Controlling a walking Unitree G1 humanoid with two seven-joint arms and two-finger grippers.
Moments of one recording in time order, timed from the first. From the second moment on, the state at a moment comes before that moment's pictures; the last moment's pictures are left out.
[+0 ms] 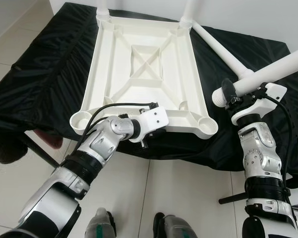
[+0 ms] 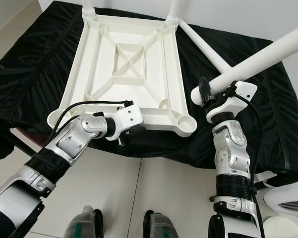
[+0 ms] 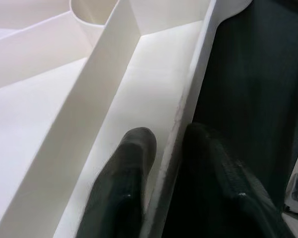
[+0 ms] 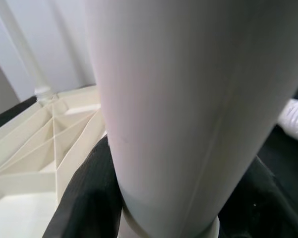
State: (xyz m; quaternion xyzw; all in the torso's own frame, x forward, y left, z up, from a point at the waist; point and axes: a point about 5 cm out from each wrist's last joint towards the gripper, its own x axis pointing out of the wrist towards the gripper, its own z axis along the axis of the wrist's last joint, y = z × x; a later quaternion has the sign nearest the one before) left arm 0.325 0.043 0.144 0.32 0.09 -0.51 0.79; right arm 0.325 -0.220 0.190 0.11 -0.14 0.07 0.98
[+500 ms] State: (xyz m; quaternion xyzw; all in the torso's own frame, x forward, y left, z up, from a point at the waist) left arm 0.332 0.055 0.153 0.29 0.12 -0.48 0.82; right arm 0.324 -0.198 0.187 0.06 -0.09 0.15 0.98
